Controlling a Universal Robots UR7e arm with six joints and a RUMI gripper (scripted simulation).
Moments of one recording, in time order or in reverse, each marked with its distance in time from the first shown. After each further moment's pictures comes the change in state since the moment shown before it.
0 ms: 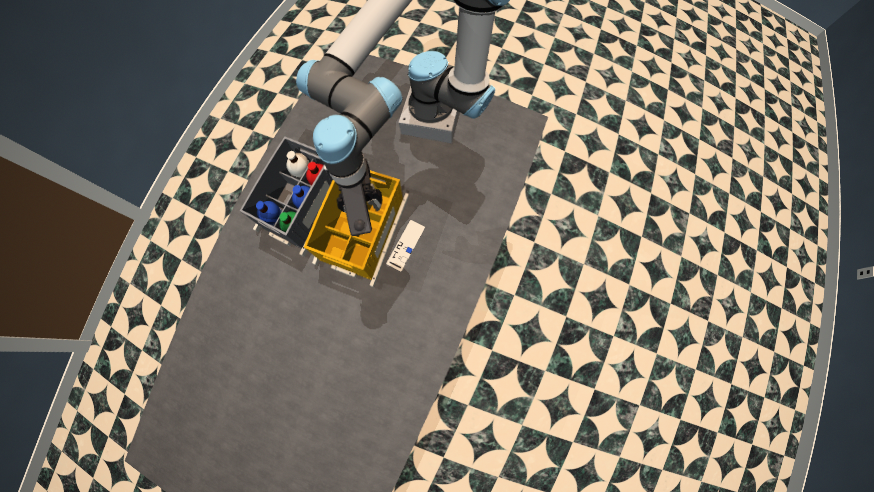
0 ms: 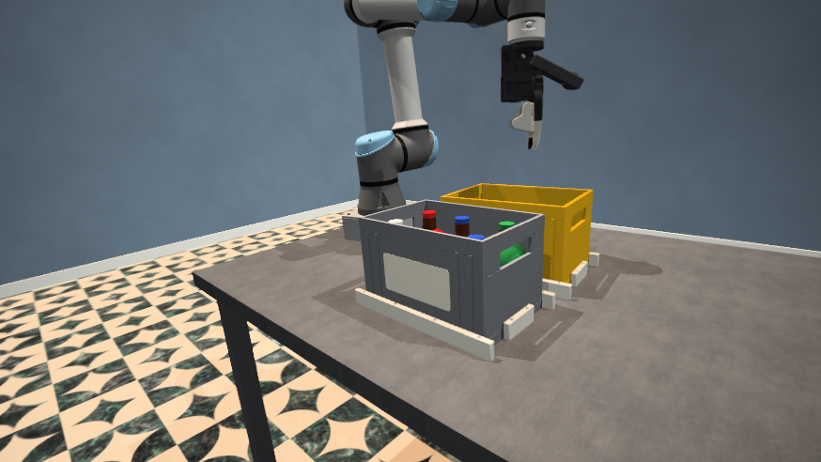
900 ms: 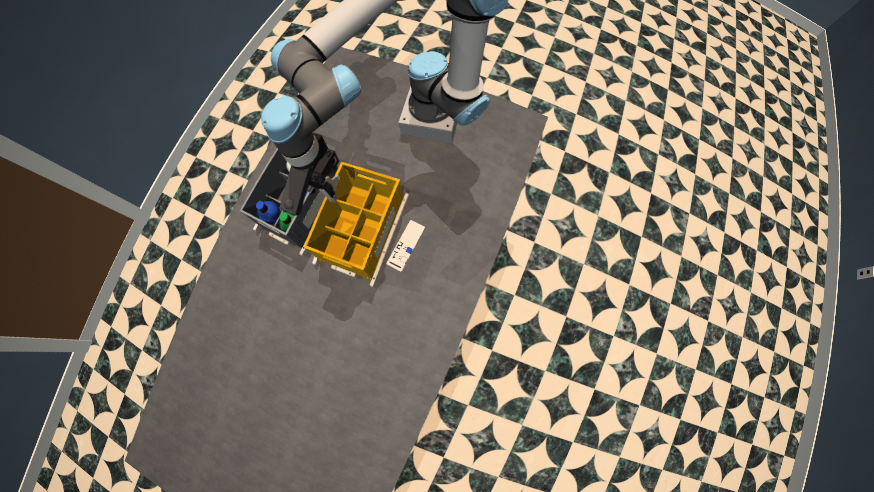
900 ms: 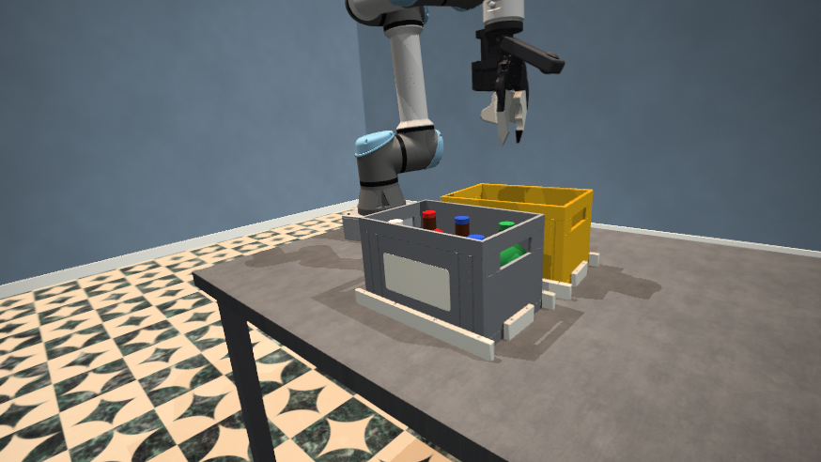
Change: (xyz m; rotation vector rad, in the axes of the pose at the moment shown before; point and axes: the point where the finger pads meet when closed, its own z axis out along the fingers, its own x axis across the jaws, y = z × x) arm 0.098 0.058 -0.022 -0.001 0.001 0.618
